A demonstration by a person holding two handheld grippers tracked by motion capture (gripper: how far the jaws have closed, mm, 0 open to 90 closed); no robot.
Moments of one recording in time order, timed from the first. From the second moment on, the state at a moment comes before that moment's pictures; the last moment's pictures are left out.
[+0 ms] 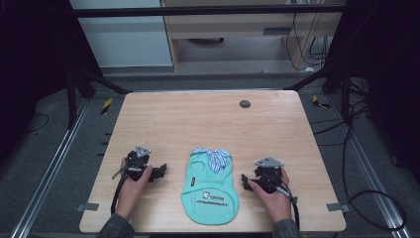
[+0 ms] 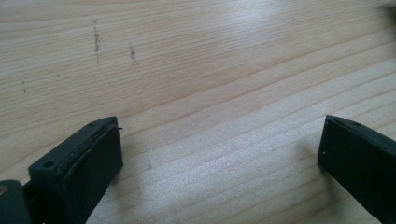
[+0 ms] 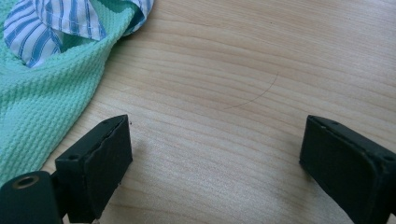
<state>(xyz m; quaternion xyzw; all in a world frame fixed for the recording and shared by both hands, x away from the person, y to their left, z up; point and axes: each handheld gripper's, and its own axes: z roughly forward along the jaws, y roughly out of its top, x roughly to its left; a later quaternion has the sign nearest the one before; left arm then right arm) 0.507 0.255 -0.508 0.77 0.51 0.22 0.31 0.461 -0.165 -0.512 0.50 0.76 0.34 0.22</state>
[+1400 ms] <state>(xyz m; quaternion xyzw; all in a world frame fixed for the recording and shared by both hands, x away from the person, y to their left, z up) 0.586 0.146 -0.463 0.84 0.40 0.12 0.34 0.562 -0.104 -0.480 0.44 0.82 0.34 0.15</state>
